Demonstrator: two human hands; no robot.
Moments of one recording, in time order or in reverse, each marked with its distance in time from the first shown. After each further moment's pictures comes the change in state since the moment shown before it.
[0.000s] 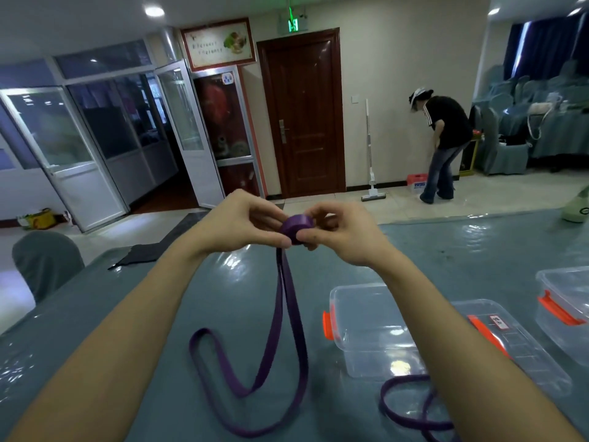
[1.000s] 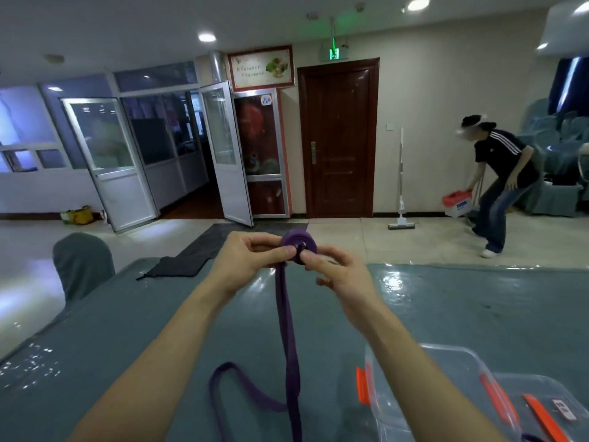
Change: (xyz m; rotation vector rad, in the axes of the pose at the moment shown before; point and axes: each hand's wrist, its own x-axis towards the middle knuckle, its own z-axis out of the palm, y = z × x) left_hand -0.014 -0.046 -0.042 -0.493 0.429 -0.176; right_hand 0.076 0.002 0.084 0.582 0.063 0.258
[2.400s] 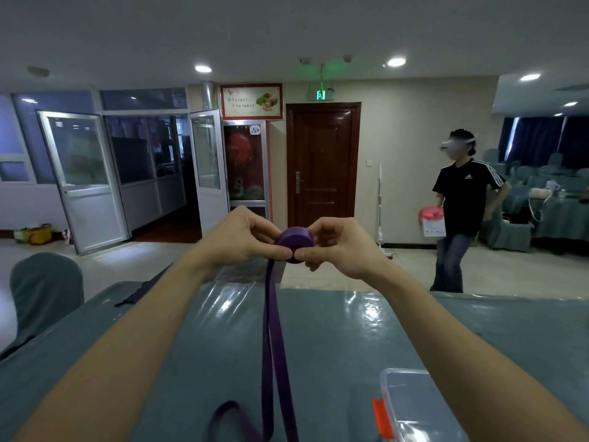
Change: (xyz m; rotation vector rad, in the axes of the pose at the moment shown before) left_hand 0.035 0.037 -0.109 0.394 -0.240 0.223; right_hand 0.045 -0.074 0.063 -0.584 -0.125 -0.230
